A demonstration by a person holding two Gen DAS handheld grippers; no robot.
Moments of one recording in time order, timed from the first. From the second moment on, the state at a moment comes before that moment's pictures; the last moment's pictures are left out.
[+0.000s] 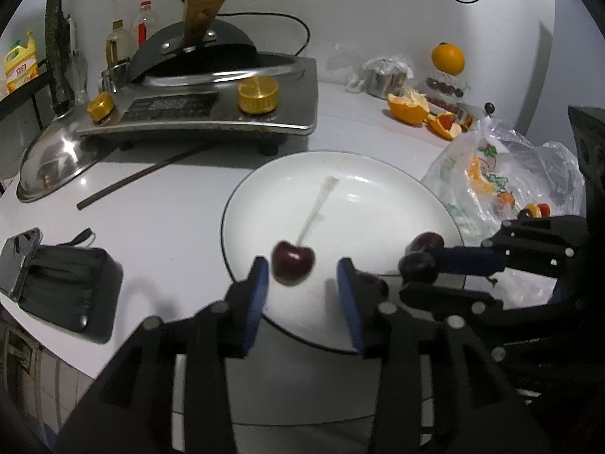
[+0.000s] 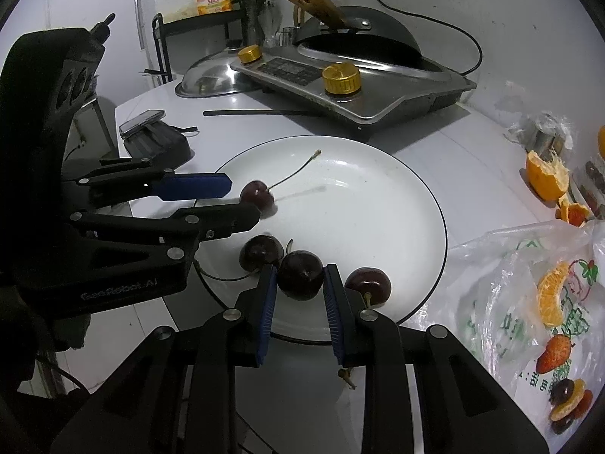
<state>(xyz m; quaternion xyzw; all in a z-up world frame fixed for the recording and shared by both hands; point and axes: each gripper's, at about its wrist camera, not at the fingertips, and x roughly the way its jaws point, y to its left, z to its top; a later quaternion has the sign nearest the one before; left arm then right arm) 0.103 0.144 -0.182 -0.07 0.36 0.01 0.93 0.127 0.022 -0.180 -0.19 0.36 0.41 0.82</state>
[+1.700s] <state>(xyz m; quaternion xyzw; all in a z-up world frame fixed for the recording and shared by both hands) 0.080 0.035 -0.129 -0.01 0.33 -0.02 0.94 0.102 -0.119 -0.142 -0.11 0.31 0.35 0.88</state>
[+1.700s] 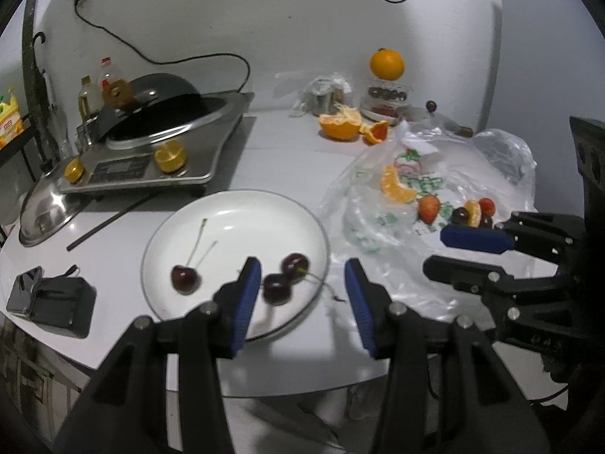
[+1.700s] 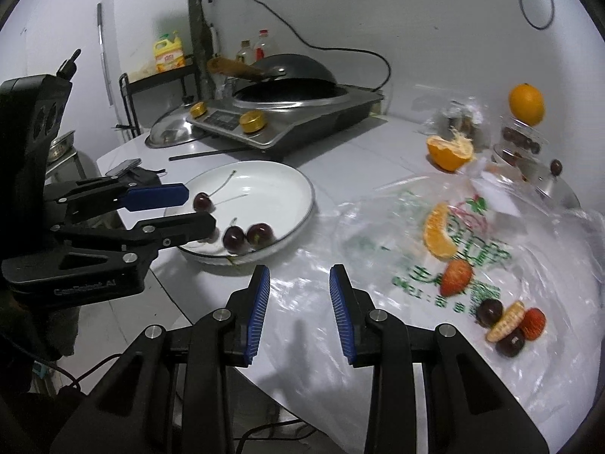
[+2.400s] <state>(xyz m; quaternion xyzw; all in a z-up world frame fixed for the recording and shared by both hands) 0.104 -0.044 -0.122 0.00 0.35 -0.08 0.93 0.122 -0.211 -0.146 -0.07 0.31 0.28 0.90</state>
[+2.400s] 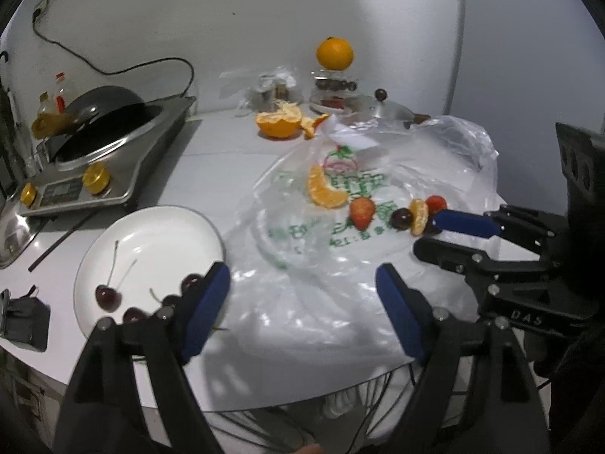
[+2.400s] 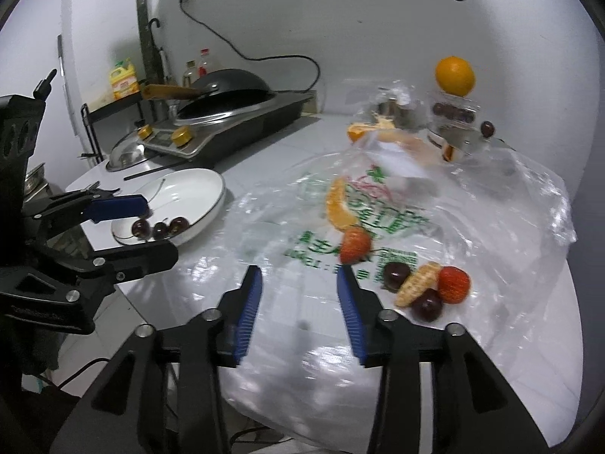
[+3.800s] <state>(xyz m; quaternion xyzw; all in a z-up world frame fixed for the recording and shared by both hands) 0.167 -0.144 -0.144 0.08 0.37 -0.11 0.92 0.190 -0.308 -0.174 -0.01 0.35 0.23 0.91</state>
